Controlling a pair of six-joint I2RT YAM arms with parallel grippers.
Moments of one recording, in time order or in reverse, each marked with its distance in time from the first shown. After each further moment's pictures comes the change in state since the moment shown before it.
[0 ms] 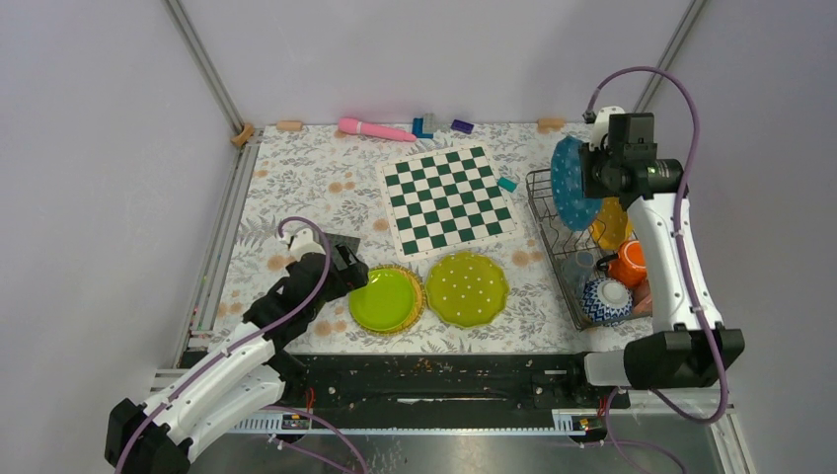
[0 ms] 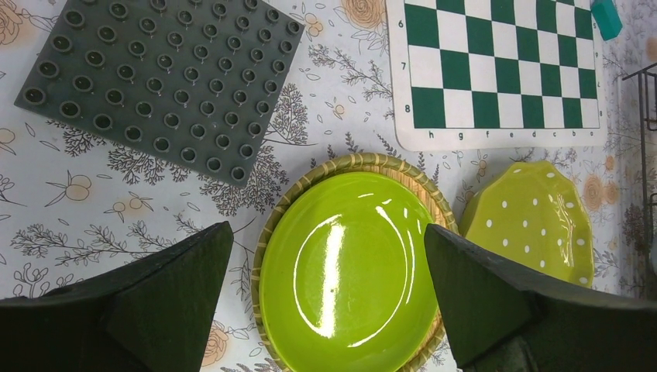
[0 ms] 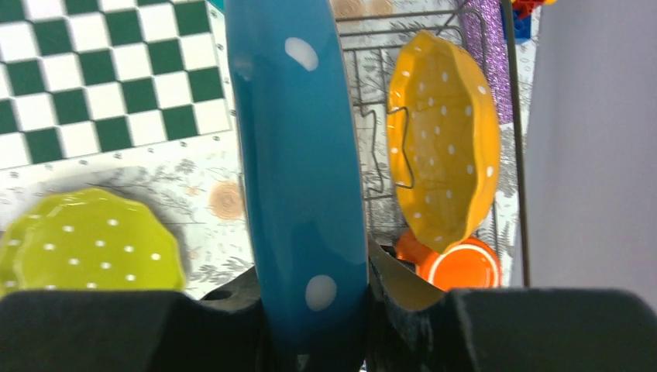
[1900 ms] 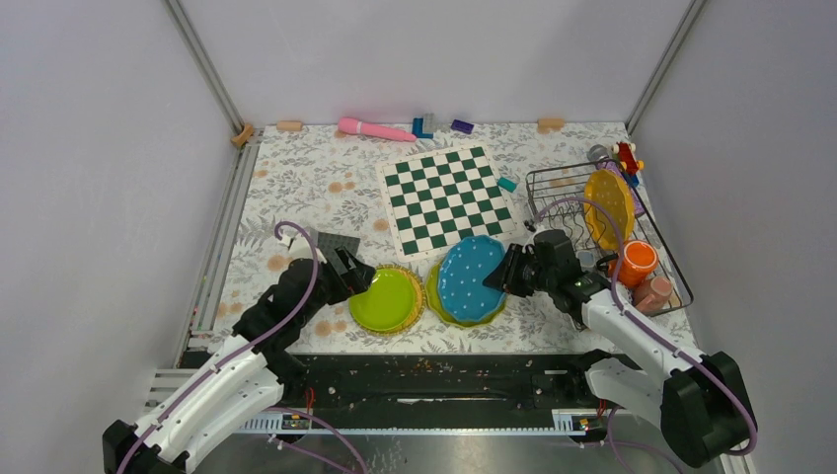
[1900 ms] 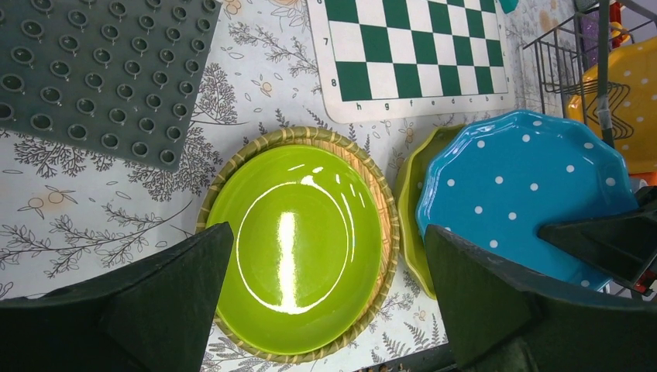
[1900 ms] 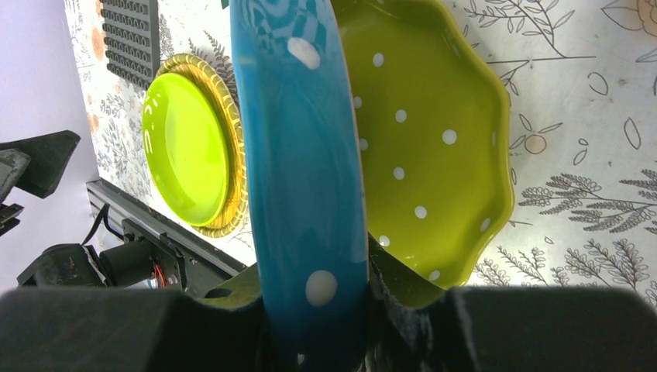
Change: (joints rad) left arm 0.000 -0.127 -0.011 0.001 0.154 -0.019; right arm 0.398 -0.372 -1.044 0.742 -0.387 0.863
